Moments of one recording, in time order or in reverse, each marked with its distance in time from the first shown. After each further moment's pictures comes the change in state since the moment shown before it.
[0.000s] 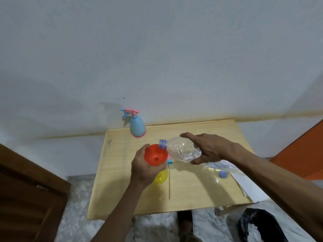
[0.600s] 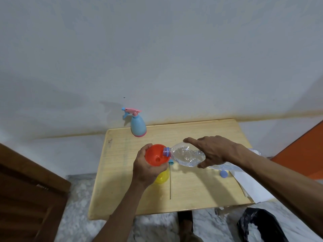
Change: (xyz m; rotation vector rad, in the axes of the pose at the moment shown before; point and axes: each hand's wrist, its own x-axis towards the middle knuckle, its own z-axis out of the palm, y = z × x) left_hand 0.004 -0.006 0.001 -0.115 -0.045 -0.032; right_hand 0.002 0.005 0.007 -0.230 -0.073 -0.015
